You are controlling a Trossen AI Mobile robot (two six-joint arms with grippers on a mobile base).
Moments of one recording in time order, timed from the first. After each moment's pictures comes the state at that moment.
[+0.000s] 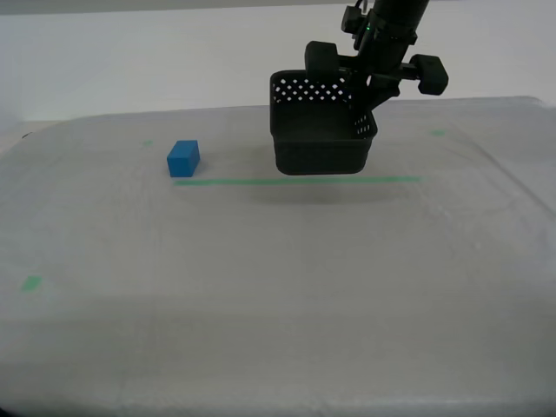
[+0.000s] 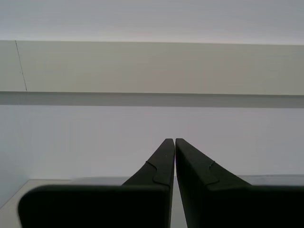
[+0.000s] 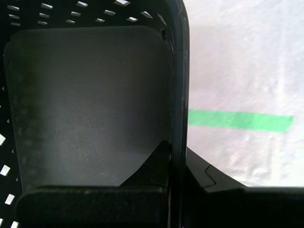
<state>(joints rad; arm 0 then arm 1) 0.54 1.96 1.46 -0.61 0.04 0.50 0.00 1.05 0.52 0.61 -0.01 0.00</state>
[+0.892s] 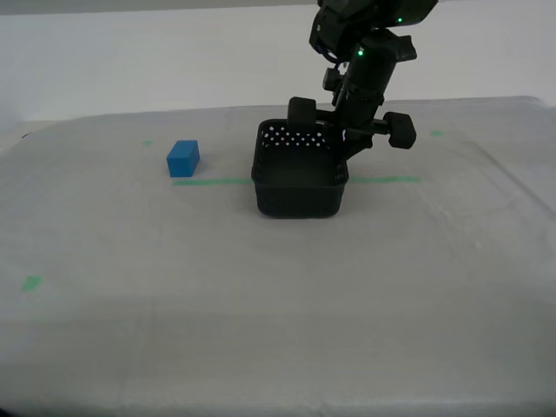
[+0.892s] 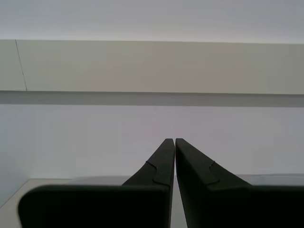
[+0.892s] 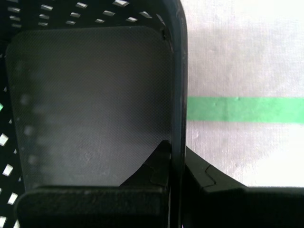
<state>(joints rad) 0.56 2.17 1.48 -0.48 -0.01 0.58 0.00 1.05 0.52 0.61 -0.01 0.00</state>
